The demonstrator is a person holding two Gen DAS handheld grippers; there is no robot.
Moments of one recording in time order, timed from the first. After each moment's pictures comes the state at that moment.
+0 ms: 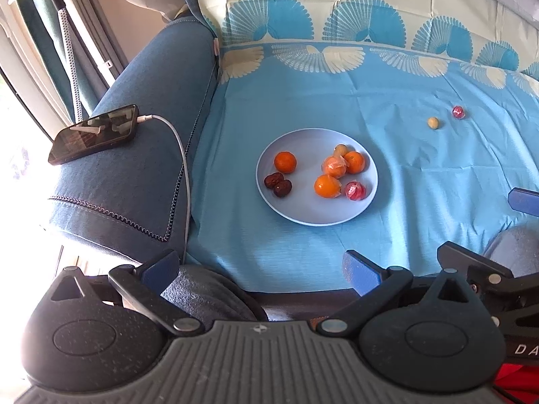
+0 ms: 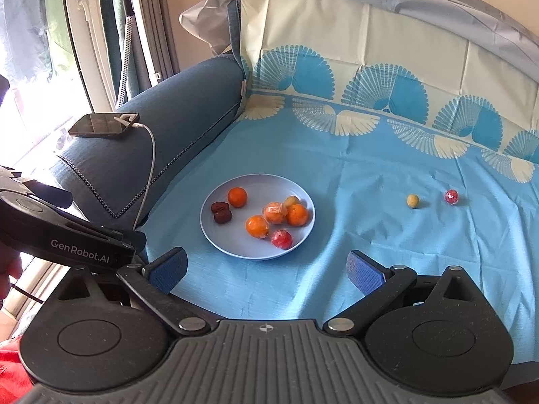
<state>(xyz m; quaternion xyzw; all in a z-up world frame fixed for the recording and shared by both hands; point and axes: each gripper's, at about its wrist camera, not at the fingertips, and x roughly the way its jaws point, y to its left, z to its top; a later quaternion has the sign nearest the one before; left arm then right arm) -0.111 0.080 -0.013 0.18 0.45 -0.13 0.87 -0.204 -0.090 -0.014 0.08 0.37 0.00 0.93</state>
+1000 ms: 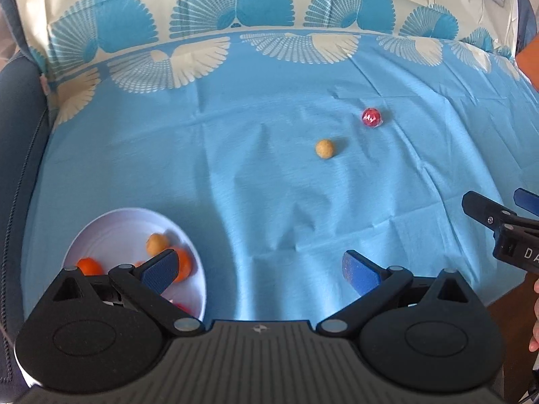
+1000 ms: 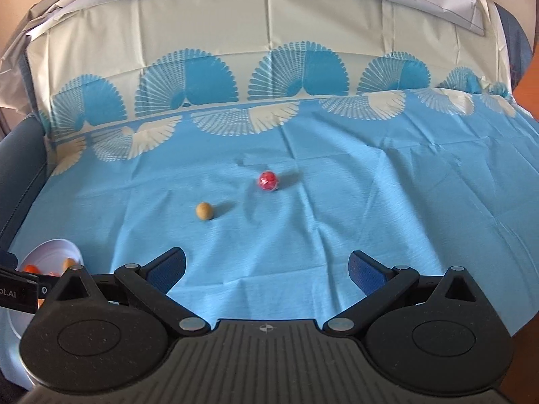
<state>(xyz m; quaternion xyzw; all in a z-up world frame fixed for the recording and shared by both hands) -0.003 -0.179 -0.095 0.19 0.48 -0.27 0.81 -0.161 -0.352 -0.118 0.17 0.35 -0.23 0.89</state>
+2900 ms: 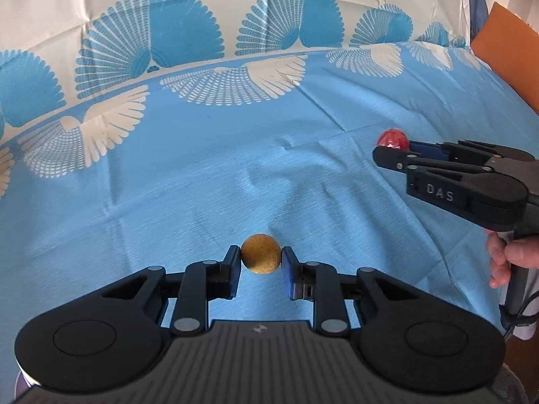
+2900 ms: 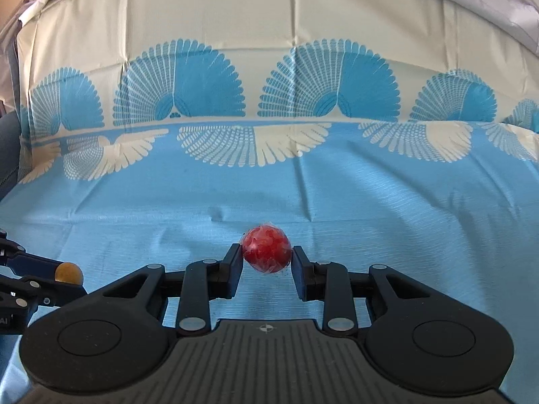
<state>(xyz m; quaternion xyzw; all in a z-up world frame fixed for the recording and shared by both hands) 0.059 -0.259 -0.129 0.21 0.42 -0.37 0.80 -0.044 -0.427 -0.178 0.13 0.30 -0.17 0.93</state>
